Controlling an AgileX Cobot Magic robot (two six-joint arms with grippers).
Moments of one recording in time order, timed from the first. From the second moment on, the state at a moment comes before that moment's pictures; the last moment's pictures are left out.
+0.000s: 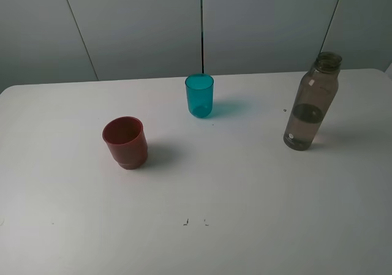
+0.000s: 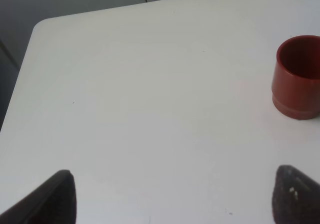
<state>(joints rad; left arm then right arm) 0.05 0.00 -0.52 -0.03 1.09 0.14 0.03 0.10 -0.59 0.01 0.97 0.06</state>
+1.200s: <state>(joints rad) 0.05 0.00 -0.52 -0.03 1.09 0.14 0.10 0.59 -0.25 0.25 0.33 -0.15</state>
